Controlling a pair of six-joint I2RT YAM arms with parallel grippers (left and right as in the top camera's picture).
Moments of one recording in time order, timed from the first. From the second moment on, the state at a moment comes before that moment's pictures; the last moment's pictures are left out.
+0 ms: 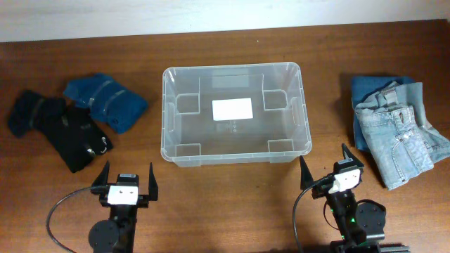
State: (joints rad) left arm 0.04 0.01 0.02 -0.08 0.07 0.20; right arm 0.01 0.01 0.01 -0.06 -0.17 -0.08
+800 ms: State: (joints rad) left arm 0.04 0.01 0.02 -0.08 0.07 0.20; right arm 0.01 0.01 0.01 -0.06 -0.17 -0.04
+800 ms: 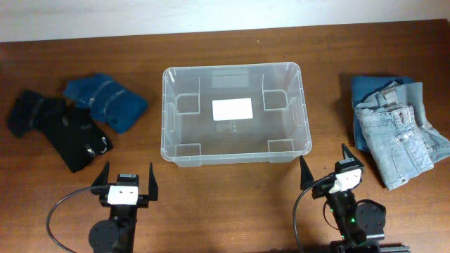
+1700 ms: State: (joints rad) left arm 0.04 0.01 0.02 -0.08 0.07 0.20; right arm 0.01 0.75 0.77 -0.63 -0.13 0.13
